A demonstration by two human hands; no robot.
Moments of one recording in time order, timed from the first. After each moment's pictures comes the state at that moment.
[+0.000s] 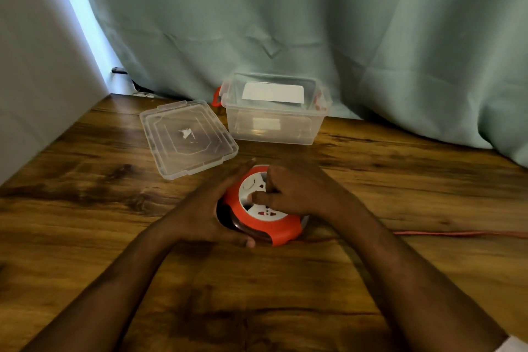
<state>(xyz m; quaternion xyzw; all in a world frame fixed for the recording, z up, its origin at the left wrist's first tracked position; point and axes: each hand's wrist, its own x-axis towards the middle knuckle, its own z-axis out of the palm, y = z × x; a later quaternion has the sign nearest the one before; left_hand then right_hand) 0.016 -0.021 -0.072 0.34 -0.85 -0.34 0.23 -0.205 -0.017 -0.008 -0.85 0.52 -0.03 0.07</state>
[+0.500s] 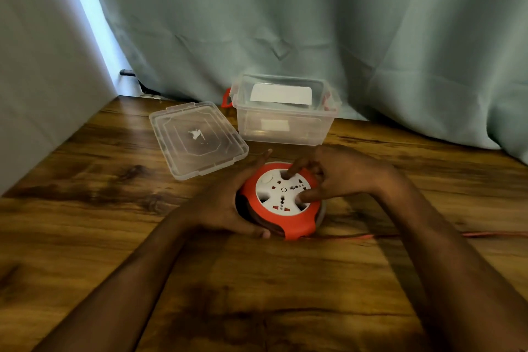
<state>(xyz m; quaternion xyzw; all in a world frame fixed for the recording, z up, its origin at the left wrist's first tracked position) 0.016 -0.039 -0.069 0.35 -0.84 -0.36 0.18 -0.249 -0.026 0.020 -0.83 0.54 0.00 0.16</state>
